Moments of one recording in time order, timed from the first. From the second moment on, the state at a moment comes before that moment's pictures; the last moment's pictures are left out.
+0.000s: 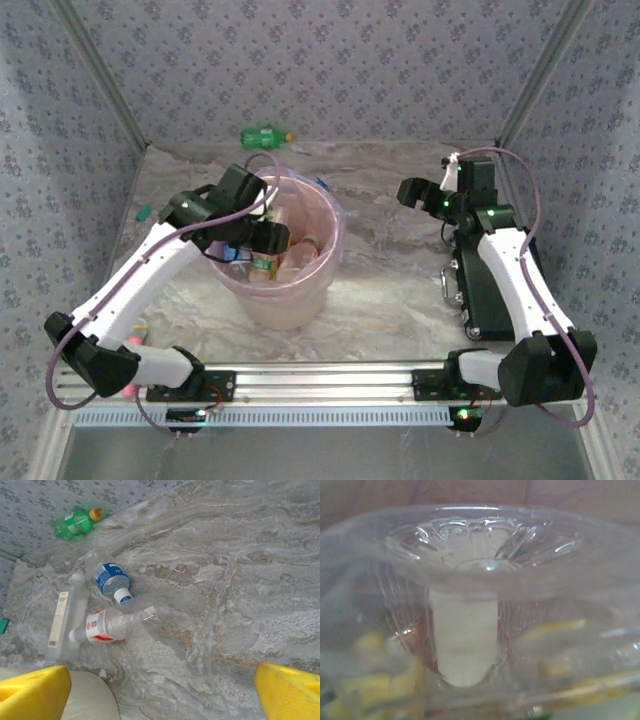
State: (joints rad) left arm -0.67 1.34 1.47 -1.17 0.06 -0.36; right arm 0.10 1.25 1.15 -0.58 -0.29 0.41
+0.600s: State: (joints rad) left arm -0.72 1.35 1.39 -1.06 0.07 -0.37; right arm 0.16 1.30 0.92 -0.43 -0.19 0.80
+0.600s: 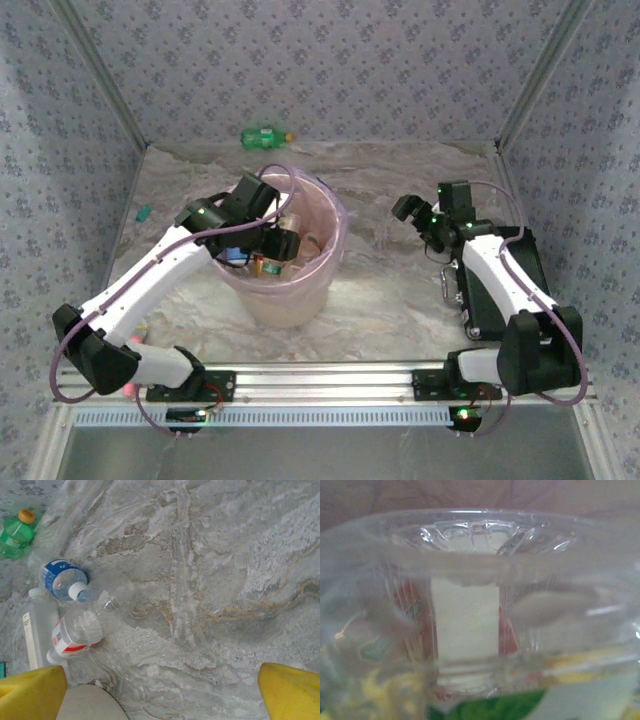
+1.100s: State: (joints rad) left arm -0.73 1.33 1.44 -1.09 0.06 -0.34; right arm 0.37 1.44 0.99 -0.38 0.07 1.06
